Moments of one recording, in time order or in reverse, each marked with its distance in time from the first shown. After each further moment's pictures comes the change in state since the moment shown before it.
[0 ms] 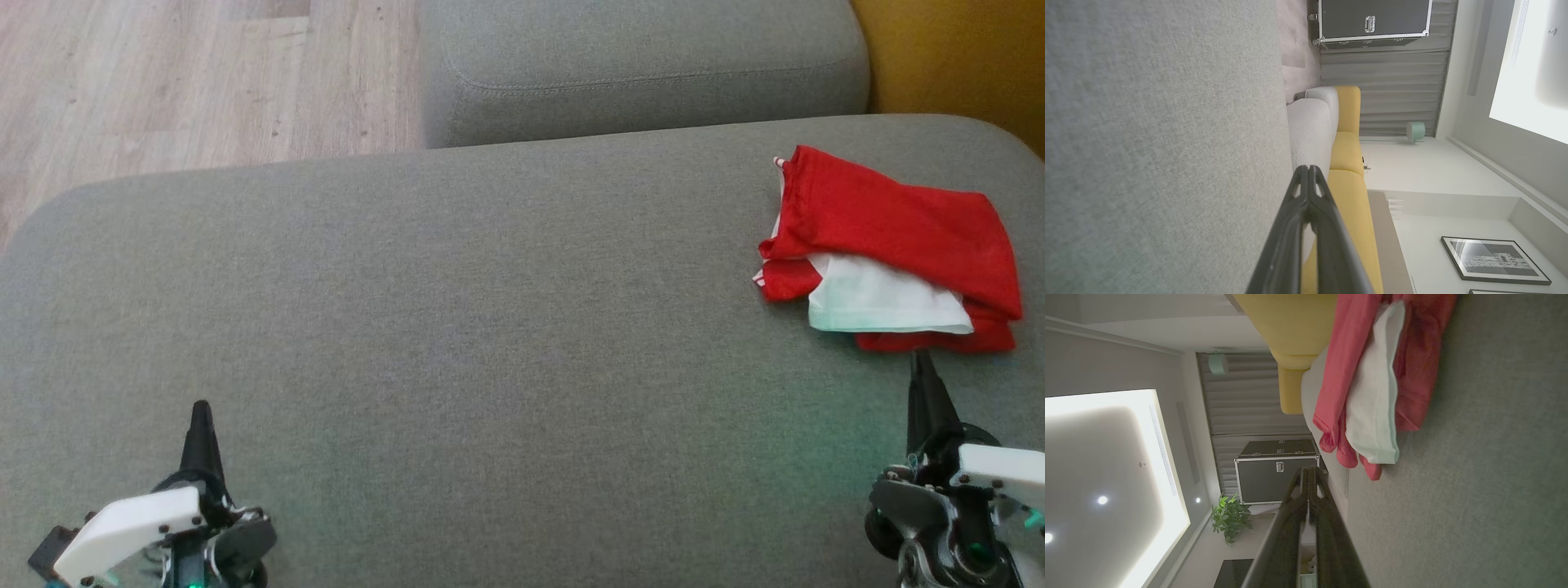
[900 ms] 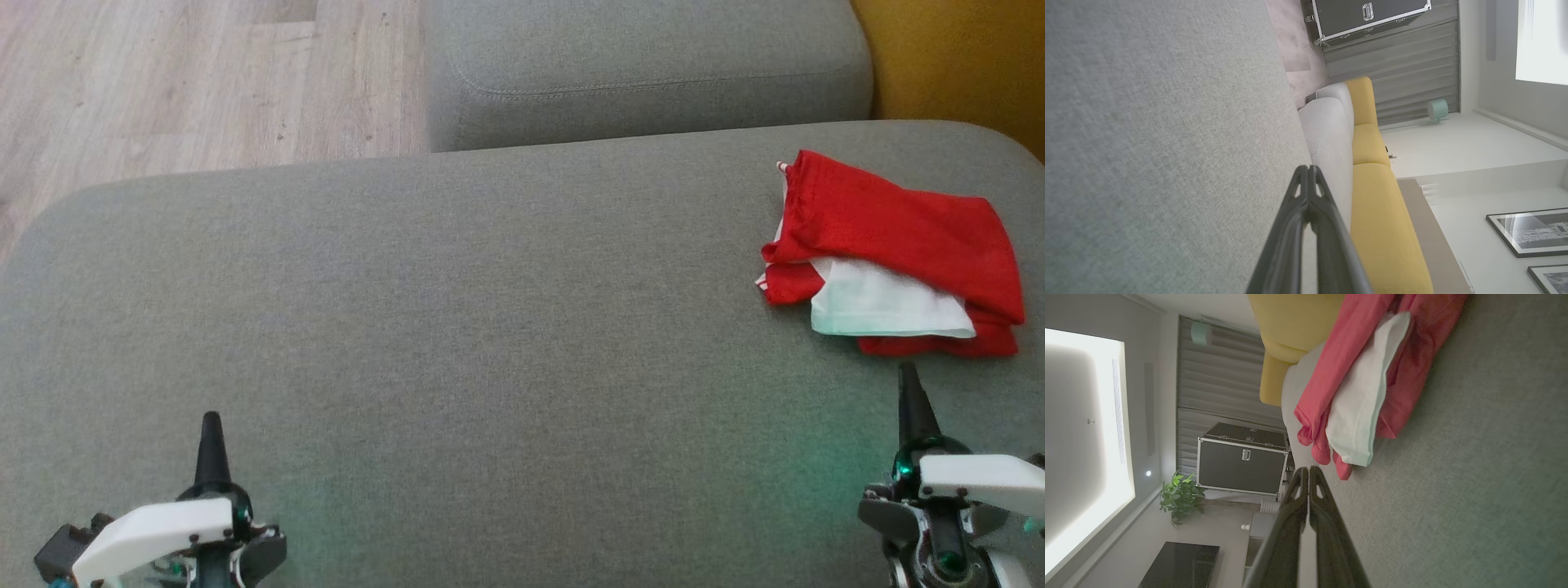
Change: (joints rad) left arm 0.021 0.000 -0.038 0.016 0.215 0.000 -0.064; right arm 0.014 0.000 0.030 0.032 -0.264 0.000 -0.063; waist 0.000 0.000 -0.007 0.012
